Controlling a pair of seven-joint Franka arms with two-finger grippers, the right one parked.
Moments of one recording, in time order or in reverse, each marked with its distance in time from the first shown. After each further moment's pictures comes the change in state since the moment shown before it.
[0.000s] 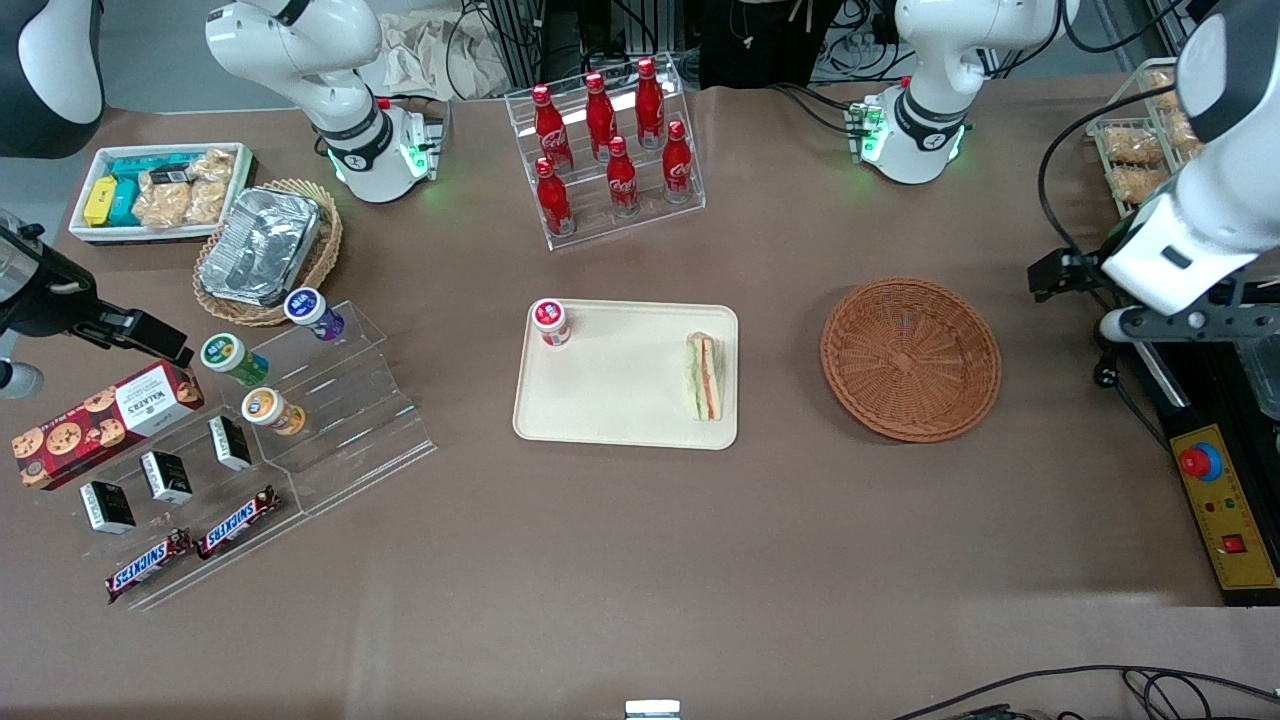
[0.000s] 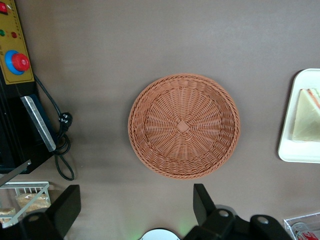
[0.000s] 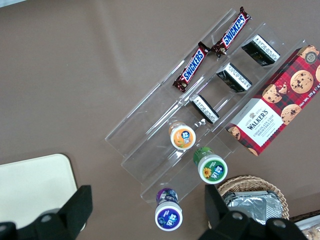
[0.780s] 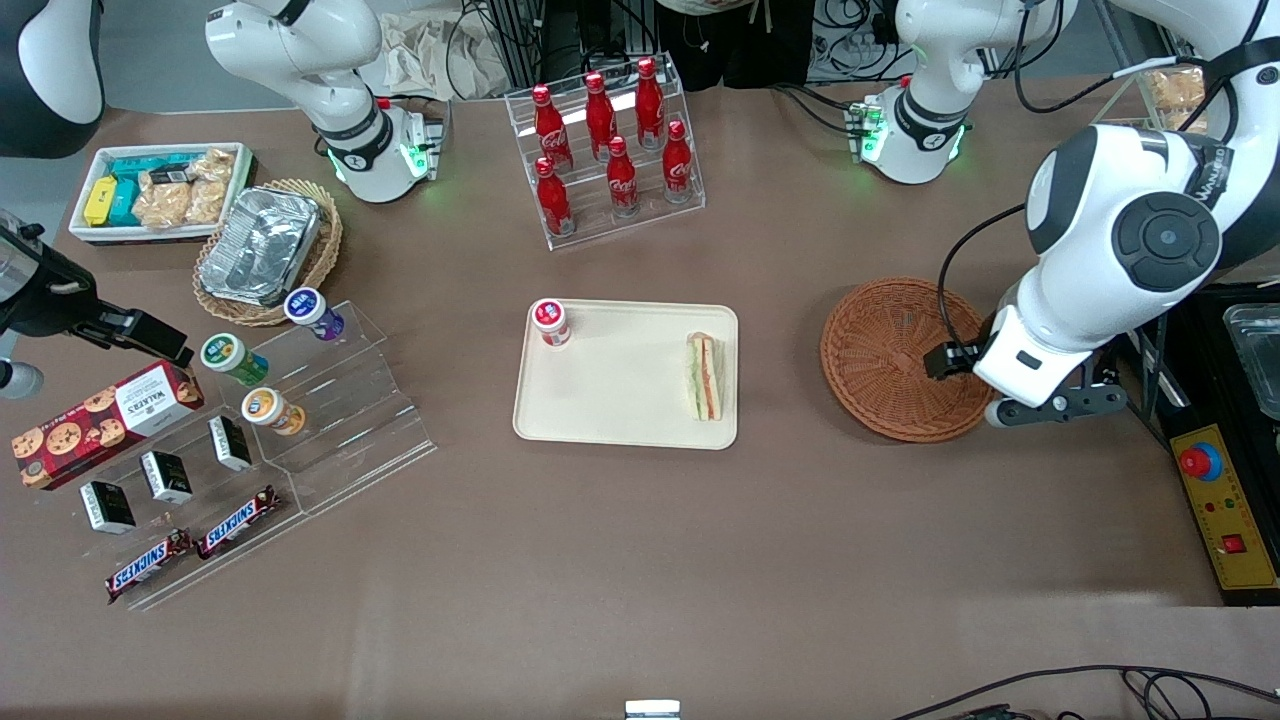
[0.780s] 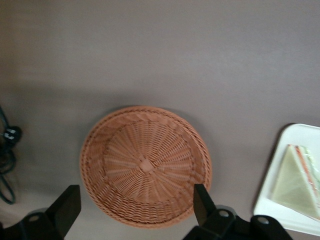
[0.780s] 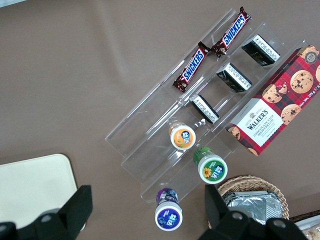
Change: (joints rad) arm 0.120 0.163 -0.264 -0.086 0.072 0.275 -0.322
